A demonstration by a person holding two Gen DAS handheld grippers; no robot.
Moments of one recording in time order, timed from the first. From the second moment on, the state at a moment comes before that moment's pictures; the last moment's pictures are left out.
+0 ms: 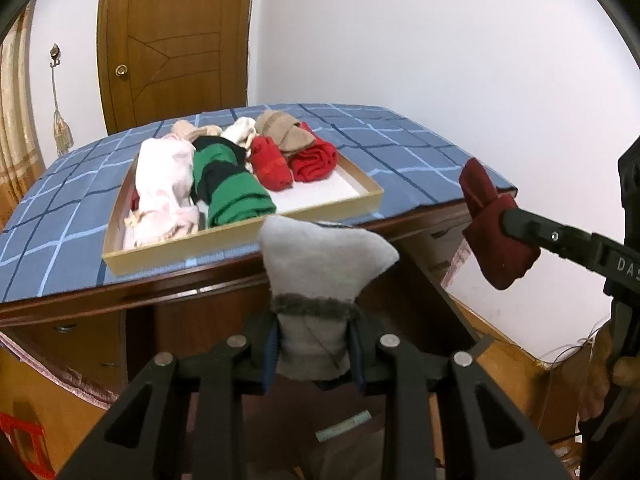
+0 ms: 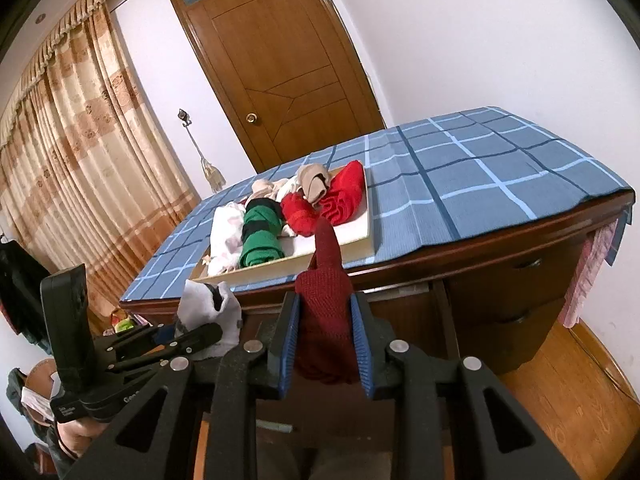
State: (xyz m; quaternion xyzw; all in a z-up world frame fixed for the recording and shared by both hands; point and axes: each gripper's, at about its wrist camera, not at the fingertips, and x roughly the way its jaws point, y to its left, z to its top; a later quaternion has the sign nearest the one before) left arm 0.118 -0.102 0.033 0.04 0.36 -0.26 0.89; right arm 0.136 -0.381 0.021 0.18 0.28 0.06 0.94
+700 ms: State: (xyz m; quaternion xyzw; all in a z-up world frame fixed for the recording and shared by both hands) left arm 0.196 -0.131 0.061 0.02 0.34 -0.24 0.91; right arm 0.214 -0.379 0.052 0.16 0.25 0.05 0.95
